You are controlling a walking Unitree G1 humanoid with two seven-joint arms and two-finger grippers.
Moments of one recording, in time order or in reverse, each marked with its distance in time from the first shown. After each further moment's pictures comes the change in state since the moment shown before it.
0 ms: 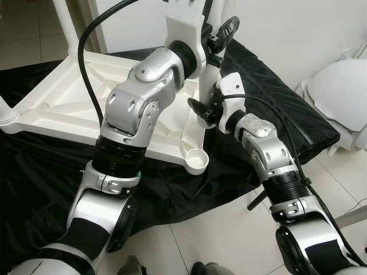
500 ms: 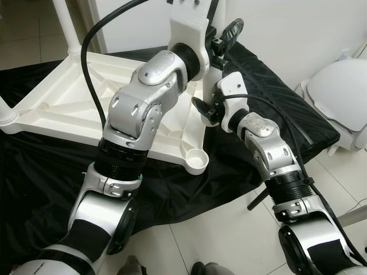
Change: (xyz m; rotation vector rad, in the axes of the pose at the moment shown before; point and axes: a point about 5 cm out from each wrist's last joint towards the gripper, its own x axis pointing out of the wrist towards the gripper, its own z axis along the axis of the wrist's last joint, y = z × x) left arm 0.000 -0.006 0.000 0.020 -0.004 -0.014; right arm -0.001 -0.004 0.001 -0.063 0.014 -0.042
